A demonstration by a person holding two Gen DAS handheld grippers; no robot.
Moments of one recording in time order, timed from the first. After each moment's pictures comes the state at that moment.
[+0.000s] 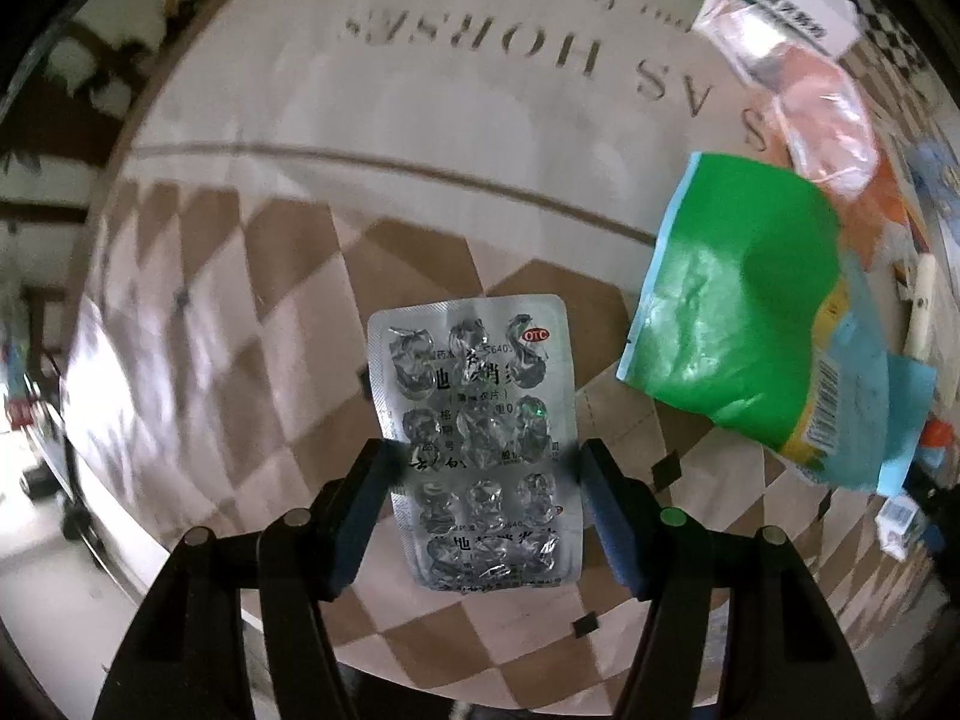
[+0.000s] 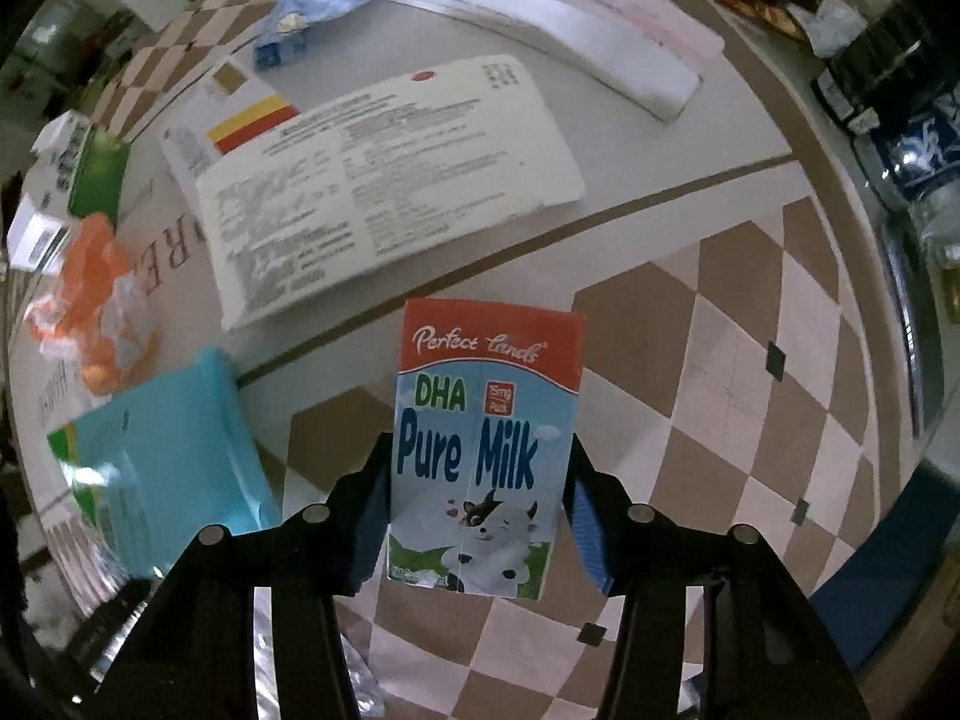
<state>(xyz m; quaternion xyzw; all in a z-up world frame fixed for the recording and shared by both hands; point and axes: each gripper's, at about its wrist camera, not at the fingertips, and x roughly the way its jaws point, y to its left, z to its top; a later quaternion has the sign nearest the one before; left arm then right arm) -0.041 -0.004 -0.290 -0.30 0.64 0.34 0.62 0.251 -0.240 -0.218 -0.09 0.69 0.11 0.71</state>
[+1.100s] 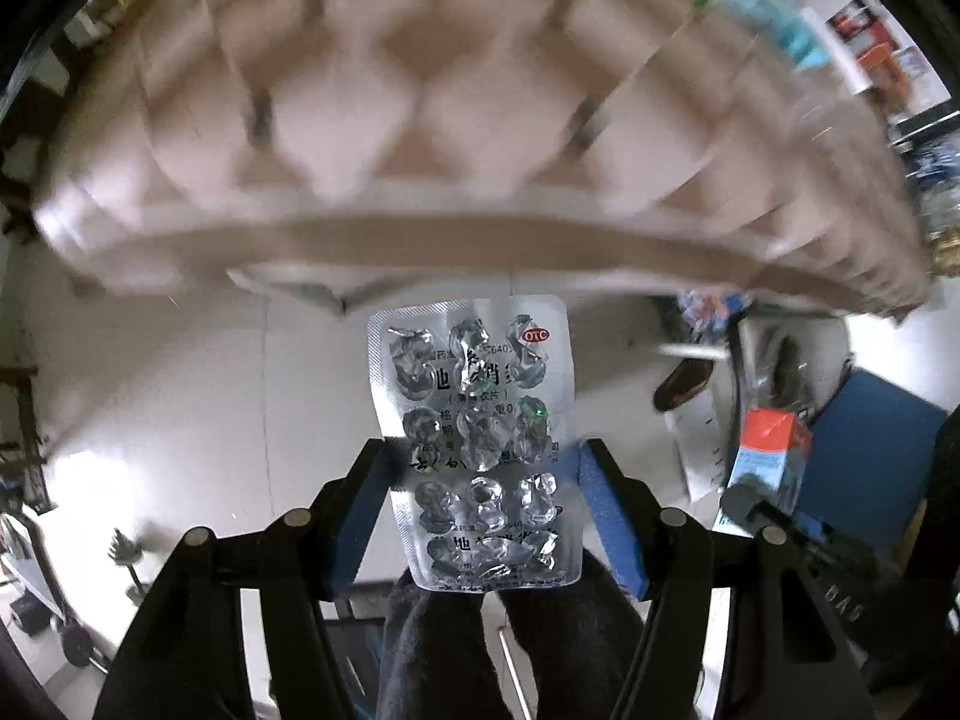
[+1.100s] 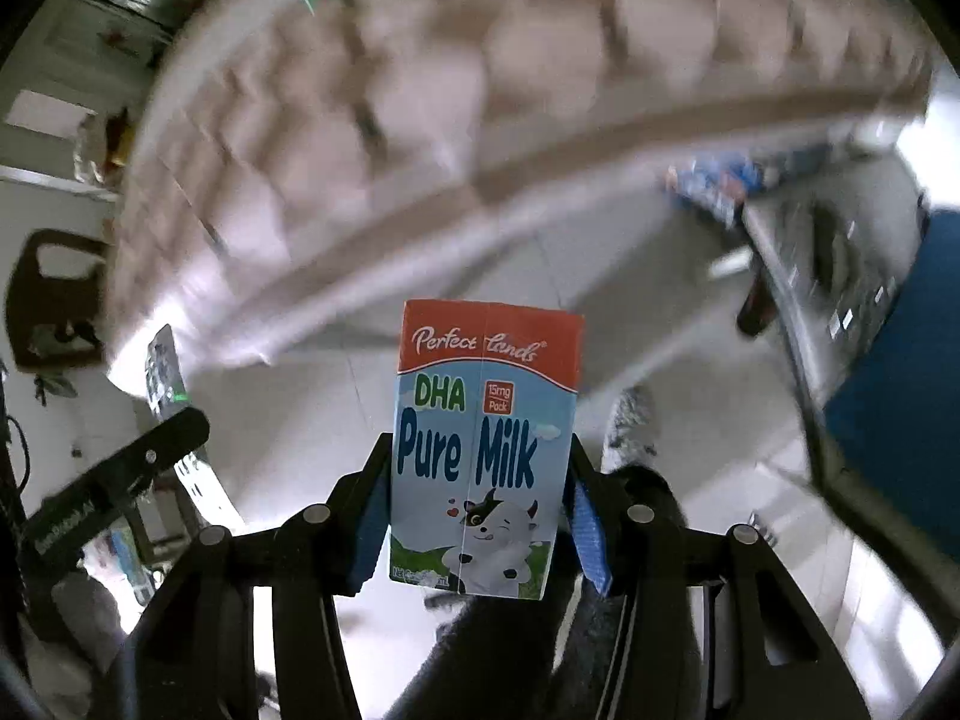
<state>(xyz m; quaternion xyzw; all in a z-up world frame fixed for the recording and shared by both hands) -0.274 -0.108 -0.273 -0.30 0.65 0.18 0.68 -0.181 -0.323 -0.246 -0.03 0.71 0.22 0.66</state>
